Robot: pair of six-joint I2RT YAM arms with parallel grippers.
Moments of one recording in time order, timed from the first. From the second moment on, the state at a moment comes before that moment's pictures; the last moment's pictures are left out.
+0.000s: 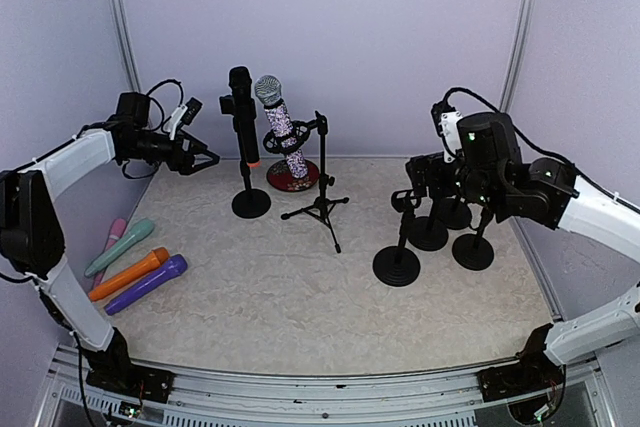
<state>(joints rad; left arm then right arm) -0.04 1.66 1.44 -0.51 0.83 0.44 0.84 1.19 1.16 -0.43 0.55 0.20</state>
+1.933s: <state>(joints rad) -0.05 1.72 1.55 -0.65 0.81 0.52 0.99 1.64 1.06 -0.32 0.53 0.51</state>
